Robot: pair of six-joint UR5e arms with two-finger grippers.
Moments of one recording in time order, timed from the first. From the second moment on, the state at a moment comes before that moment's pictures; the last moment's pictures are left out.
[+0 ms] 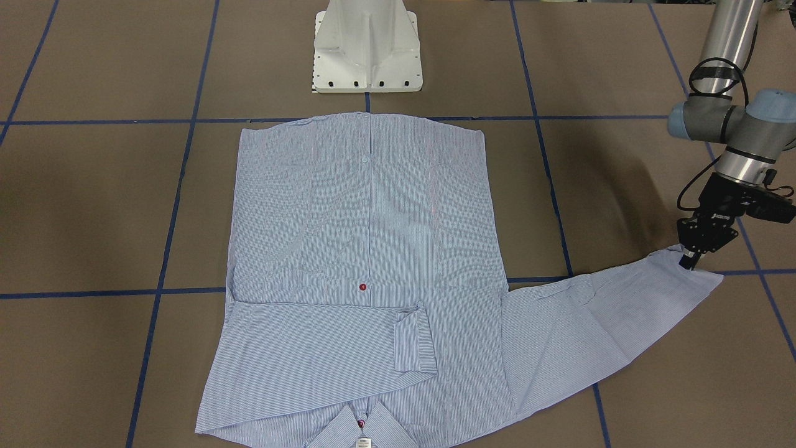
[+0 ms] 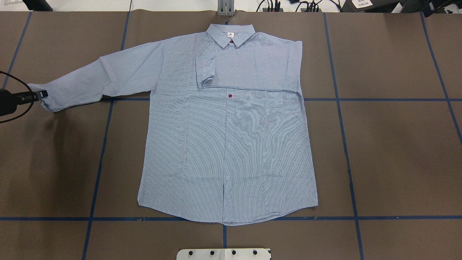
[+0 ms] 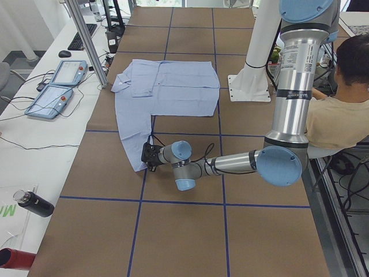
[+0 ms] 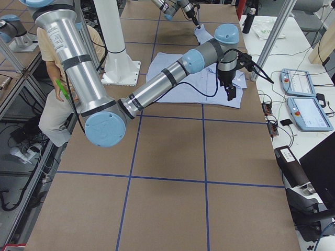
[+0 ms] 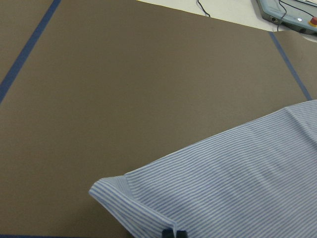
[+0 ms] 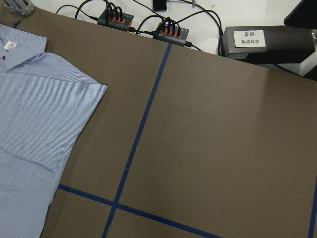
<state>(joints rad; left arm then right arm) -0.95 -1.66 -1.21 -3.04 -1.77 -1.11 1.39 -1.16 1.83 -1.70 2.31 0.21</state>
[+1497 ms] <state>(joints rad) -0.70 -2.68 -1.22 -1.78 -1.64 -1.32 1.39 -1.18 1.81 -1.70 2.31 0.22</state>
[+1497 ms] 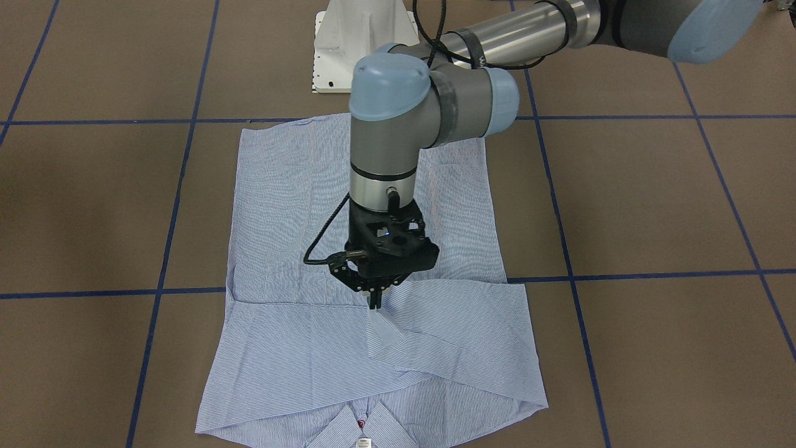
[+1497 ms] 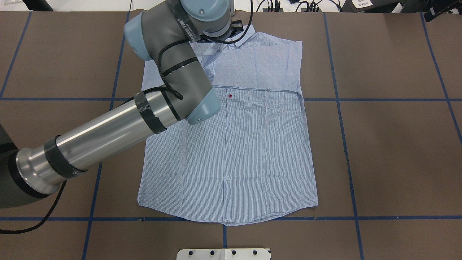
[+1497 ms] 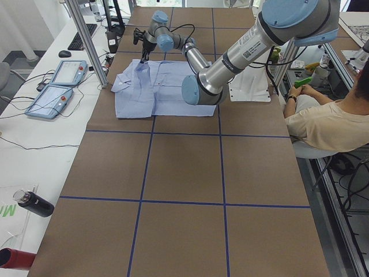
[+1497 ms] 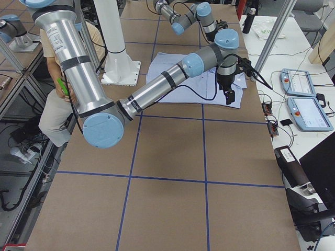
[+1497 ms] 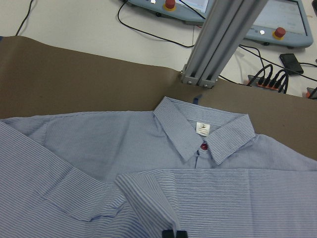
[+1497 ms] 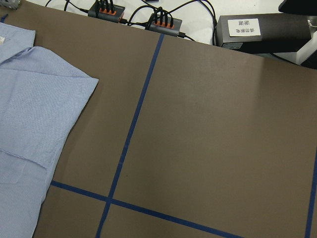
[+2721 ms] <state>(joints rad) -0.54 -2.84 -0.95 -1.91 -1.52 -1.42 1.39 -1.18 1.81 -1.70 2.31 0.22</state>
